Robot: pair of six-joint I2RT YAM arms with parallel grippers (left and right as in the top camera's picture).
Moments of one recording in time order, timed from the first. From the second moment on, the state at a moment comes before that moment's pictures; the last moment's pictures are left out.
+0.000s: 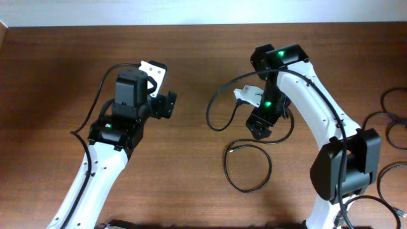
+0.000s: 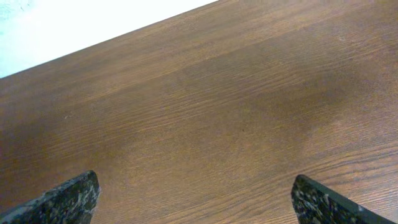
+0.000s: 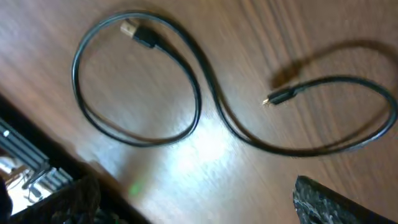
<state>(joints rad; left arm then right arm) -0.23 1.29 1.06 -0.45 -0.10 0.18 0.33 1.97 1.76 -1.54 -0.08 -0.66</state>
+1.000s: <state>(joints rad) -0.23 1.32 1.06 -0.44 -0.07 0.18 0.37 1.97 1.25 -0.72 -0.38 -1.15</state>
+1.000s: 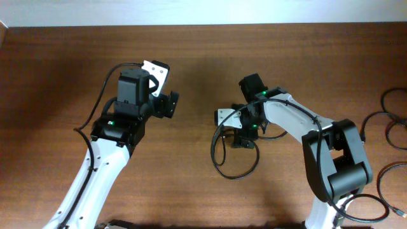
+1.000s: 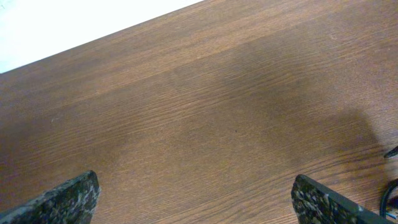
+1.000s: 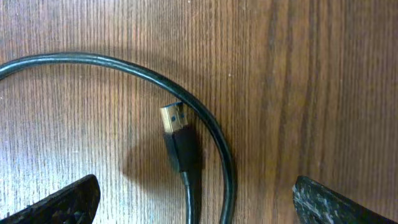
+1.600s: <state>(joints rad) -0.23 1.32 1.06 -0.44 -0.07 0.18 0.32 2.00 1.27 -0.76 -0.36 -1.12</state>
